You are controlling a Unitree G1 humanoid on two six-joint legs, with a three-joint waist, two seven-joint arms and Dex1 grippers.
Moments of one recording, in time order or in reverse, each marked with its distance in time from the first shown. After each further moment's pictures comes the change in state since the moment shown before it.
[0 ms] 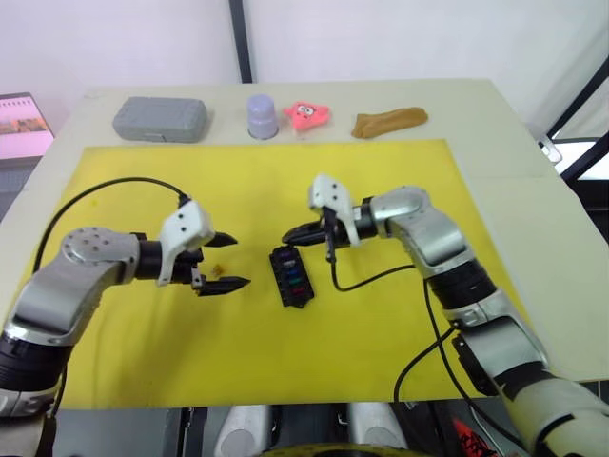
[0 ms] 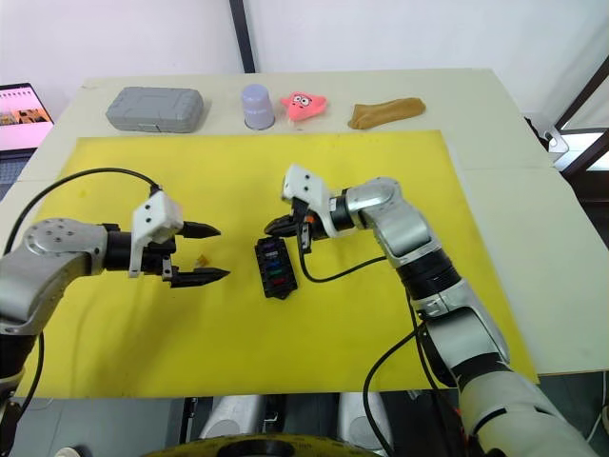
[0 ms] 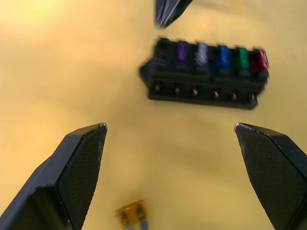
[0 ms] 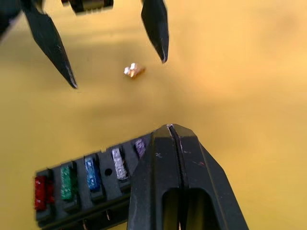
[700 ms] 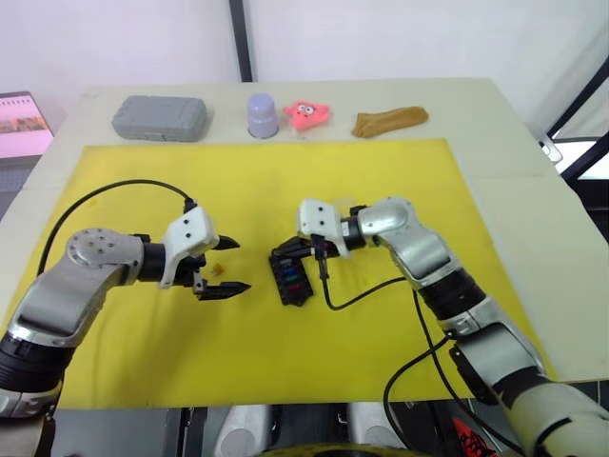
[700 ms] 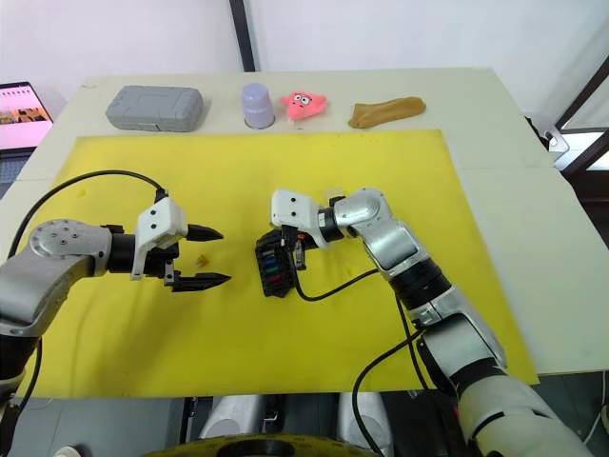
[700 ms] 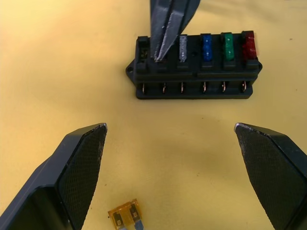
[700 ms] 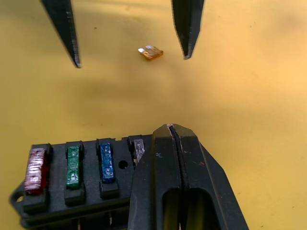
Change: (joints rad) left arm 0.008 0.003 -0.074 0.000 0.066 -0.073 -0.025; right arm 0.027 0.042 0.155 0.094 -0.159 -0.258 -0.035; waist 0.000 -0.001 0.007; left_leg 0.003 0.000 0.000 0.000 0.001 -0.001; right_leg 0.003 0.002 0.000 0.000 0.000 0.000
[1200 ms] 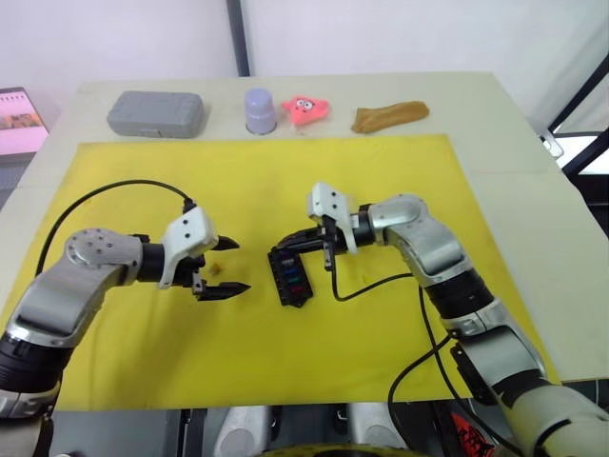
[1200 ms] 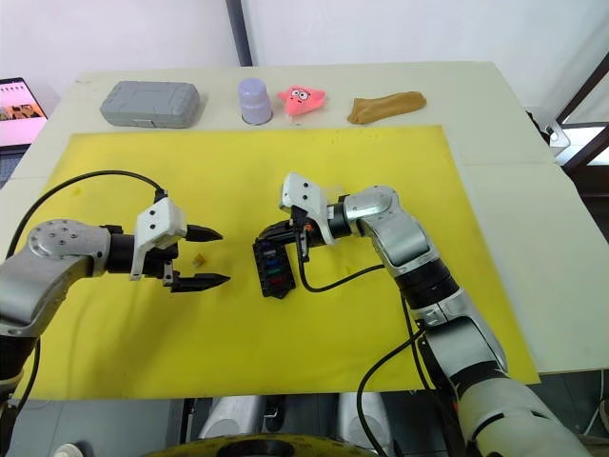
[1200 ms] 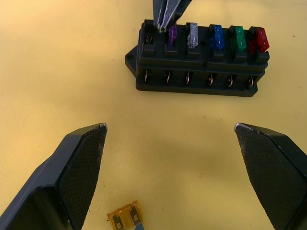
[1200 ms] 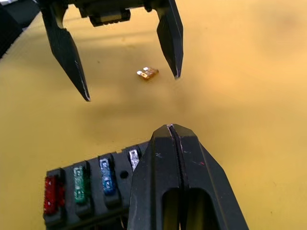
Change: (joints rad) left arm 0.003 0.006 0.000 0.000 -0.005 -0.001 0.000; right arm 0.039 0.000 -0.105 -0.077 0.131 0.161 0.034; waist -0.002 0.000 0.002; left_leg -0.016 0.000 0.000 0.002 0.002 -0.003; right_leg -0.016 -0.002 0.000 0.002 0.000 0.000
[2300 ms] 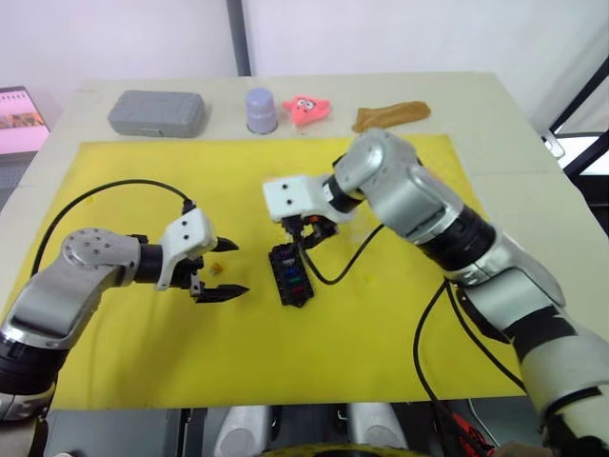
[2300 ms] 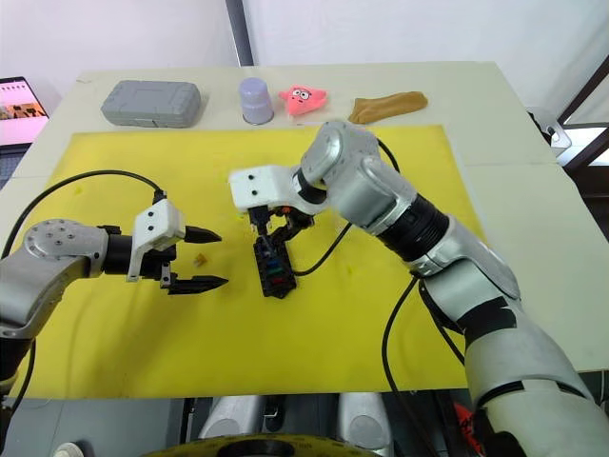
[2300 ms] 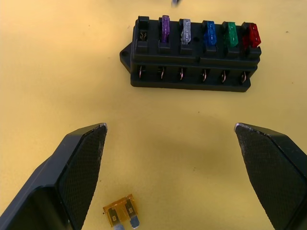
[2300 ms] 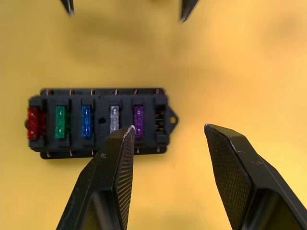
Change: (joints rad) left arm 0.007 0.027 0.001 -0.017 -0.014 0.002 -0.007; right arm -0.419 -0.083 0.254 -0.098 -0.285 0.256 0.203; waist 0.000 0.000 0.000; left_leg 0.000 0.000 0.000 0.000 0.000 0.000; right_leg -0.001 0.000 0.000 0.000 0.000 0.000
